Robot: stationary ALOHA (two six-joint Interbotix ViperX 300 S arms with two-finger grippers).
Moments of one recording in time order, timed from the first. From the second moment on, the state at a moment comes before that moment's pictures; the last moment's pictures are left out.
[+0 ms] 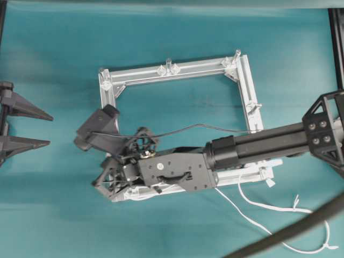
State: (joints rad) left arm -0.01 -1.14 1.36 -0.06 0.13 -0.01; right arm 0.15 0.61 -0.26 -0.40 0.81 1.10
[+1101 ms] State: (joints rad) left arm -0.01 -1.14 1.36 -0.06 0.13 -0.01; right arm -0.08 0.47 -0.12 -0.50 0.67 1.02
